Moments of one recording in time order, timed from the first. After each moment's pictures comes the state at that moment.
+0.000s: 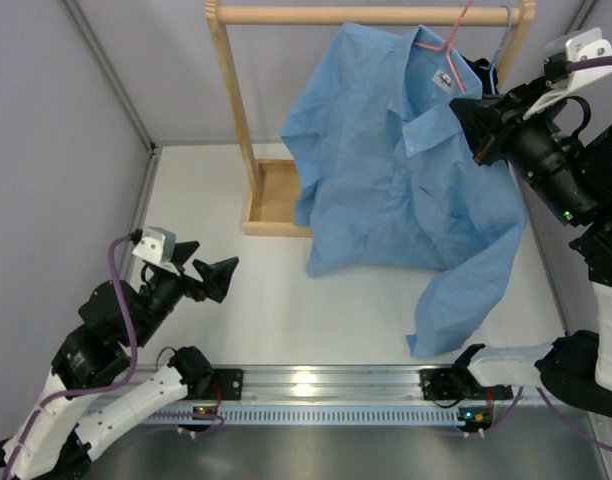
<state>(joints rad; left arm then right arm) -0.80 0.41 1.01 -0.64 -0.31 -0.17 0.73 1.24 2.26 -0.84 0.22 -0.08</state>
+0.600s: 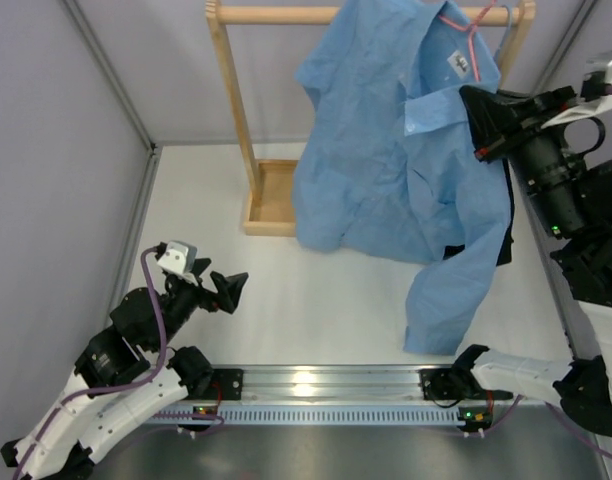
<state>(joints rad) -0.80 0.29 0.77 -0.63 -0.32 -0.21 0.73 1.06 1.83 -0.39 0.26 -0.01</state>
